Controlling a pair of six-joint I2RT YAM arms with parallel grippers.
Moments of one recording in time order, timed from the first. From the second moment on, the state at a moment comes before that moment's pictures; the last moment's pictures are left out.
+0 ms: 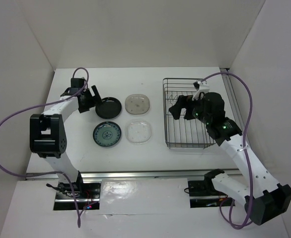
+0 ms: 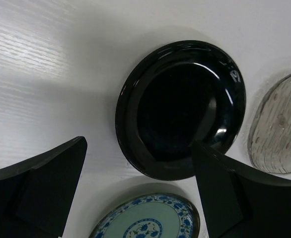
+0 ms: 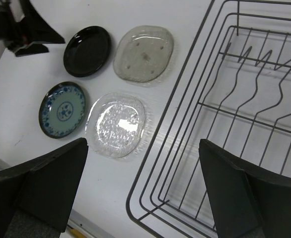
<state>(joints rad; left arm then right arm) 0.03 1.75 1.22 -0.36 0.07 -0.45 0.36 0.96 0.94 -0.35 -0.15 0.31</state>
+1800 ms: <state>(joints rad) -0.02 2.06 1.46 -0.47 -0.11 -0.43 0.39 0.86 0.92 -0.34 -0.25 0.31</state>
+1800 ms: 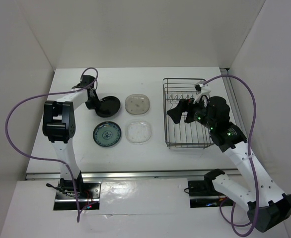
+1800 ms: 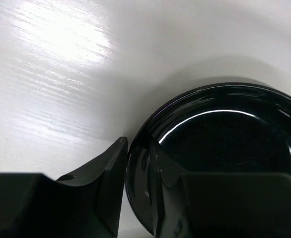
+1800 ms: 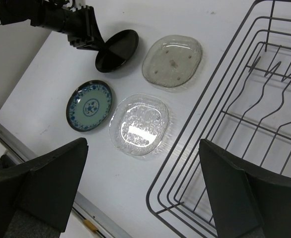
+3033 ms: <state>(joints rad) -0.03 2.03 1.43 -0.45 -0.10 -0.43 0.39 0.88 0.92 -0.33 -0.25 0.31</state>
